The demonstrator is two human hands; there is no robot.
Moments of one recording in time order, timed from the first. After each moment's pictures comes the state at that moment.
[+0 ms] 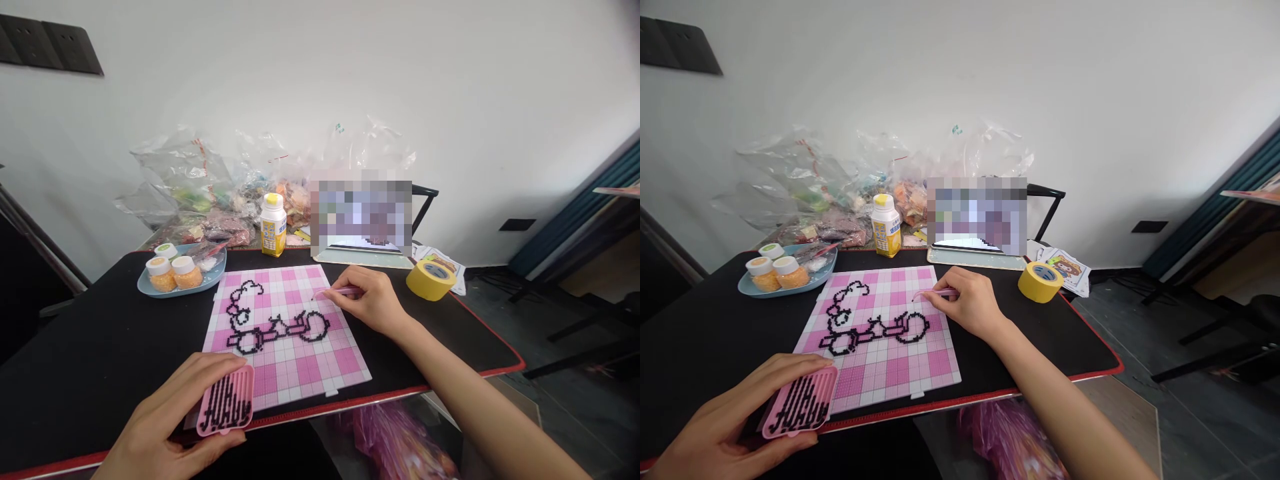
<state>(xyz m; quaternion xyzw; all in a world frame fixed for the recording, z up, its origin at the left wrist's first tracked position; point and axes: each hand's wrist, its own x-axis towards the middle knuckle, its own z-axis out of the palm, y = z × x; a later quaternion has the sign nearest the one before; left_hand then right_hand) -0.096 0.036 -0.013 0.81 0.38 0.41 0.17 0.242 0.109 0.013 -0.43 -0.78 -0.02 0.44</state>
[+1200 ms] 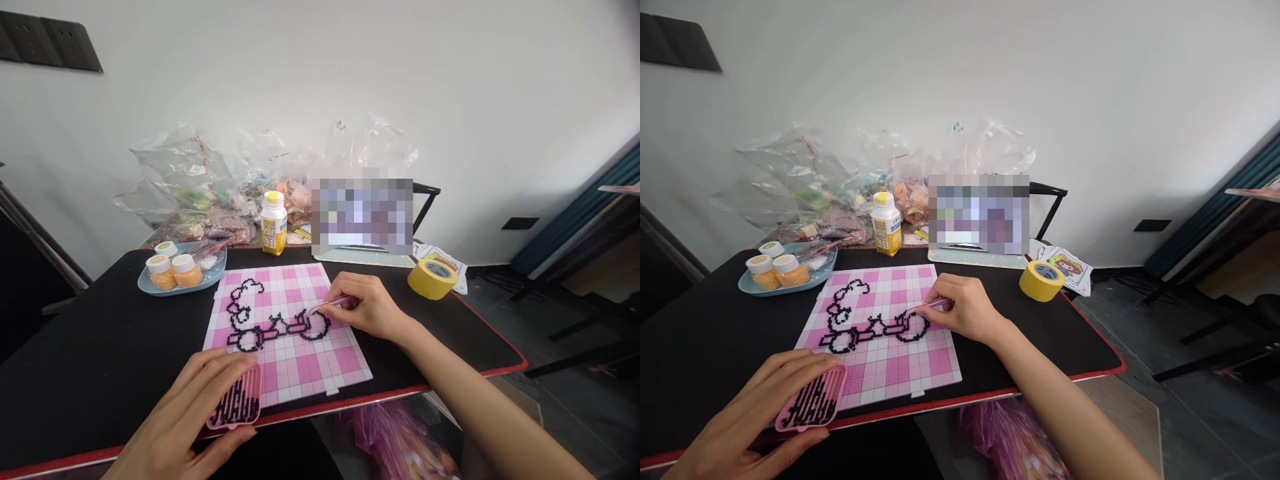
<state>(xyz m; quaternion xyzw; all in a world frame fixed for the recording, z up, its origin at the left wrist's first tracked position) -0.090 0.025 -0.014 0.85 0.41 0.32 0.09 0.239 0.104 0.013 -0.35 -0.84 0.03 0.41</state>
